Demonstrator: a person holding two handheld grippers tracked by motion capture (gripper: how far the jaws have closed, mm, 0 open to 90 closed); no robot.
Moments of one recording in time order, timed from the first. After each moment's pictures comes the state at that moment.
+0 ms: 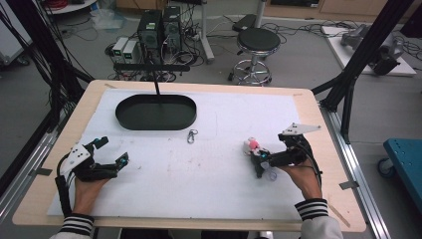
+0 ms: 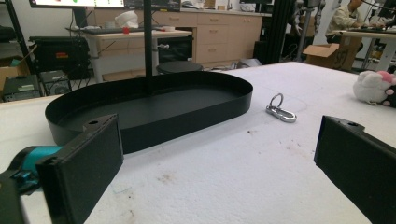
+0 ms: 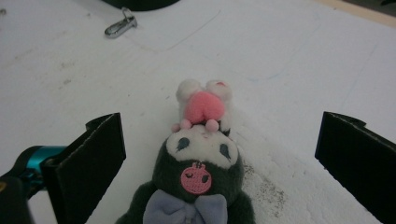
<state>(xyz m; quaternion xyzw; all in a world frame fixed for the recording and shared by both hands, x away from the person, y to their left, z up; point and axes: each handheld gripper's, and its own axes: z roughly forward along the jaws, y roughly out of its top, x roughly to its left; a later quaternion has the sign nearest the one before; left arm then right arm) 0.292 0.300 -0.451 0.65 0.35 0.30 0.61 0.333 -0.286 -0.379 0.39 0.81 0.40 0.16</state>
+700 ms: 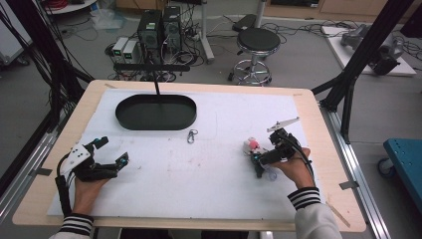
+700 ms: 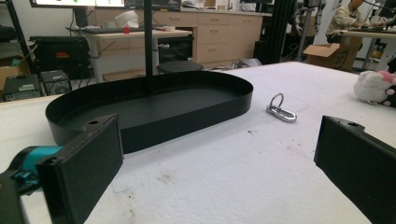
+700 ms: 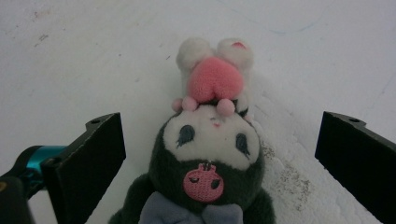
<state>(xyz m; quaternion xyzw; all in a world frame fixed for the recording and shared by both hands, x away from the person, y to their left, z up) 0.292 0.300 -0.451 0.65 0.35 0.30 0.61 0.359 -0.265 -0.391 0.40 0.86 0.30 0.10</state>
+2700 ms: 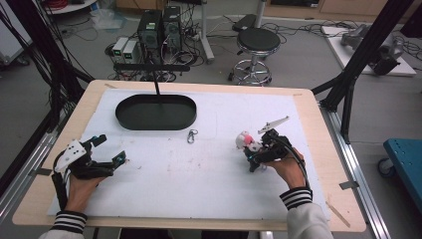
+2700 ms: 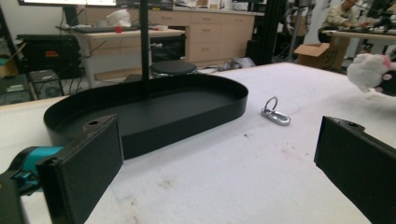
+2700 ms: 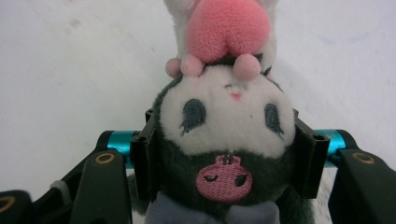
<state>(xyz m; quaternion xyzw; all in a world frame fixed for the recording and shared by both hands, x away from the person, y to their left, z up) 0.296 0.308 -0.438 0.65 0.34 0.28 0.62 0.359 -0.244 -0.390 0.36 0.88 0.30 0.07</state>
